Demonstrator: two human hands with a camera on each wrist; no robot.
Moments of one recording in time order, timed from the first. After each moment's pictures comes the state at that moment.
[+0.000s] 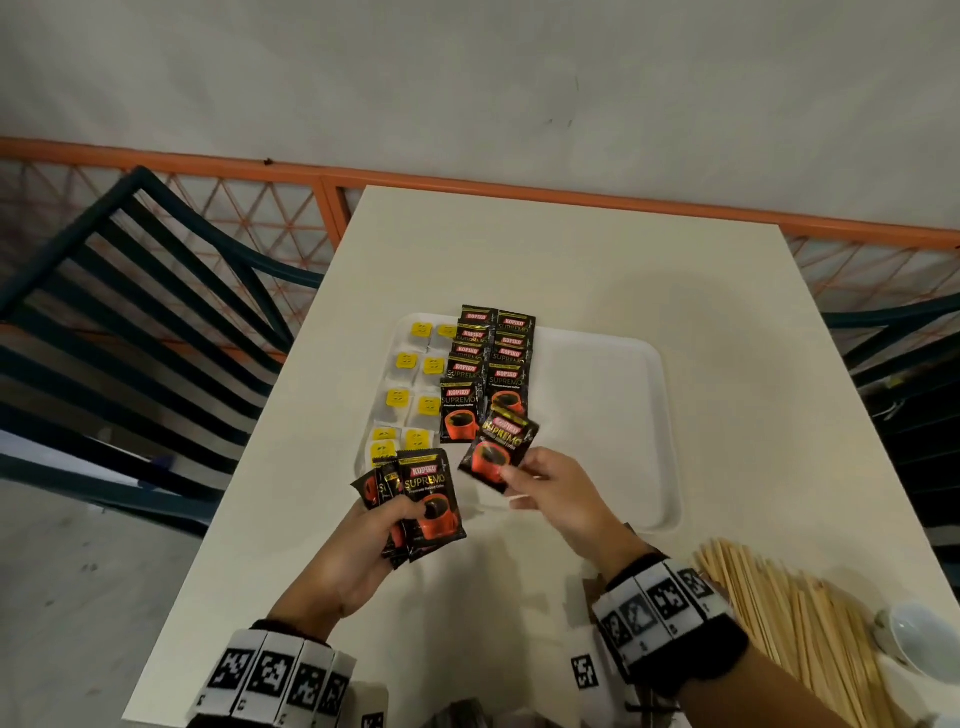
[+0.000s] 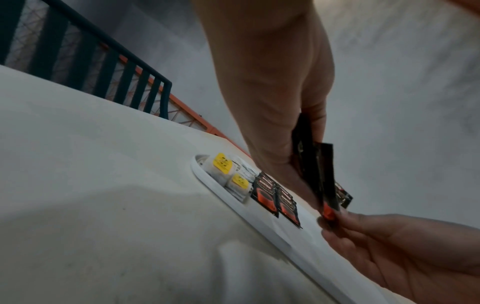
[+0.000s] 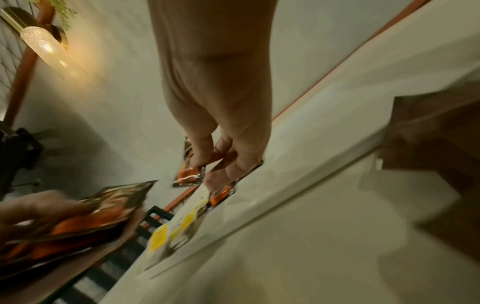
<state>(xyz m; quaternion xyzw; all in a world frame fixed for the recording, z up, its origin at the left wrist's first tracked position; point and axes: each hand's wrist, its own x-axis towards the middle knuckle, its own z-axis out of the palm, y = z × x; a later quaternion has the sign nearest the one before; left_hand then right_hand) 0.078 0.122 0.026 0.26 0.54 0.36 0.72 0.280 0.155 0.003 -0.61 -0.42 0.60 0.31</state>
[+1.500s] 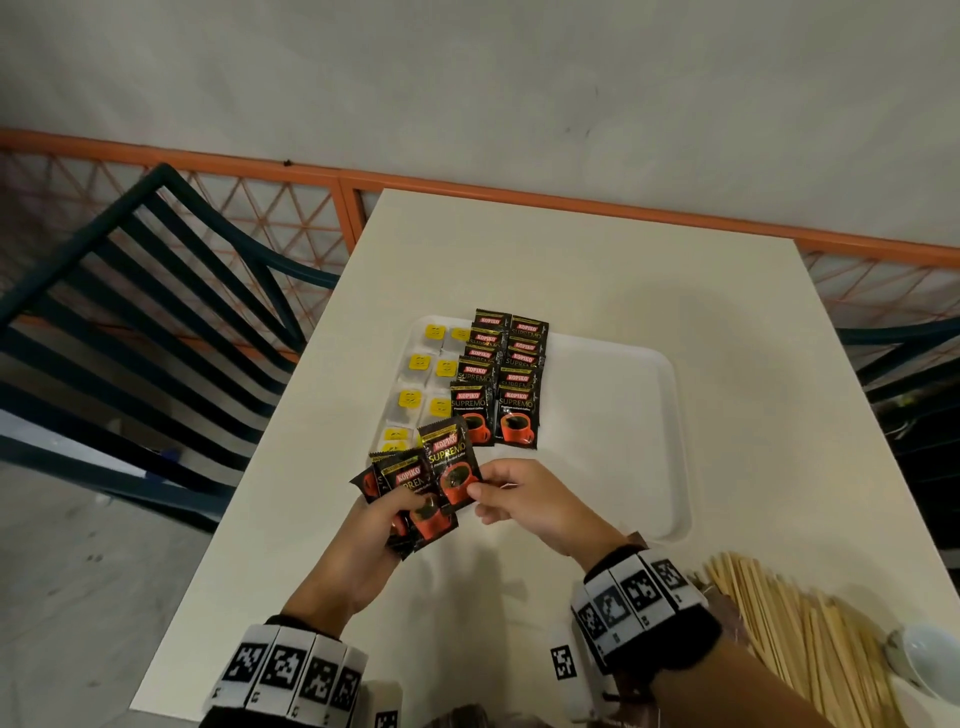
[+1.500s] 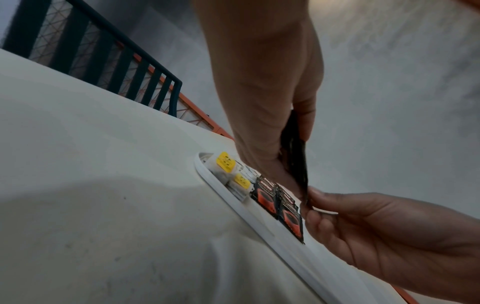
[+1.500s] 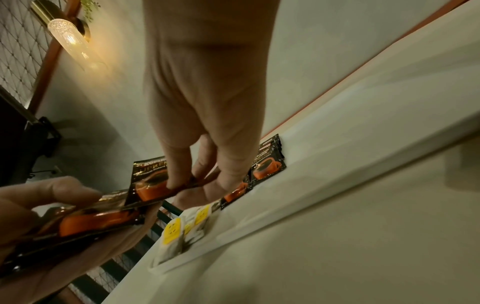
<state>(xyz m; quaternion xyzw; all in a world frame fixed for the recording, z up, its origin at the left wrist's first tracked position) 0.076 0.124 0.024 0.26 0.54 0.40 0.69 0.252 0.161 0.008 -0.54 -0.48 0.66 0.22</state>
